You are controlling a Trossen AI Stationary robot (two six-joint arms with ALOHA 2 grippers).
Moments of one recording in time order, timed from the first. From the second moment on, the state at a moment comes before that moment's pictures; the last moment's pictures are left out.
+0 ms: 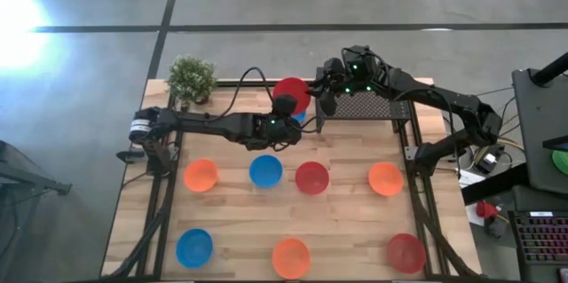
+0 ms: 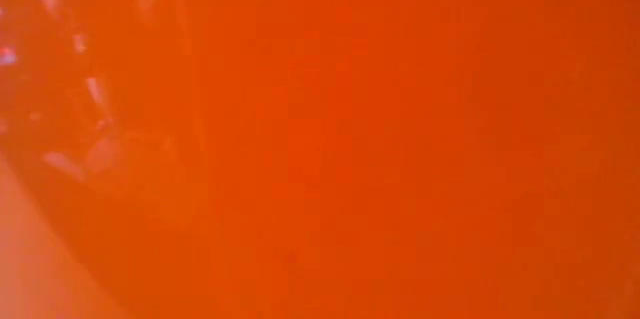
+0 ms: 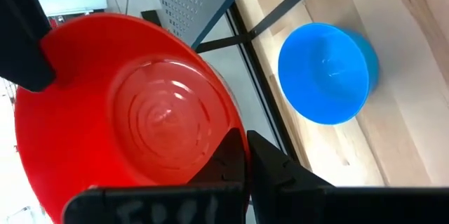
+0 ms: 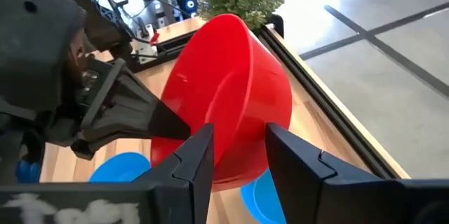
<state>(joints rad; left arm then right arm) 0.00 1.76 1.56 -0.68 -0.86 0.88 -0.51 1.42 1.23 -0.29 -0.28 0.11</state>
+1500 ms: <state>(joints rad) 0.00 1.76 1.62 -0.72 -0.77 0.83 -0.50 1.50 1.23 -0.40 -0.21 0.67</state>
